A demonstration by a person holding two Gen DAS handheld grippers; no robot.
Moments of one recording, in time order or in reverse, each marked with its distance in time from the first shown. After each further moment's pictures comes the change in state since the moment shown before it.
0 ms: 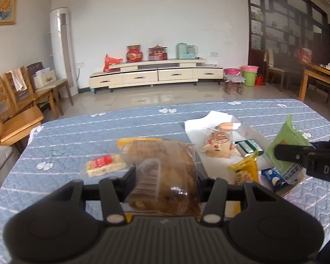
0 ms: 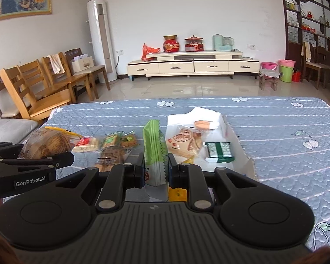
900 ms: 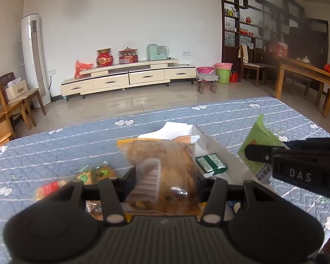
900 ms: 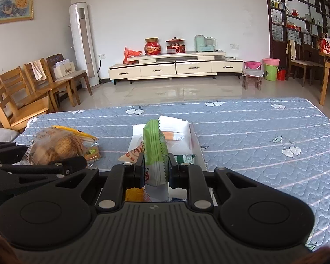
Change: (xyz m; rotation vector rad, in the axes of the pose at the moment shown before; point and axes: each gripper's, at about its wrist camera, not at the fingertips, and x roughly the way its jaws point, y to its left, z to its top) left arm 0.042 -0.072 0.035 0.059 -0.002 -0.123; right arm 0.016 -0.014 0.005 0.033 -0.015 -0.088
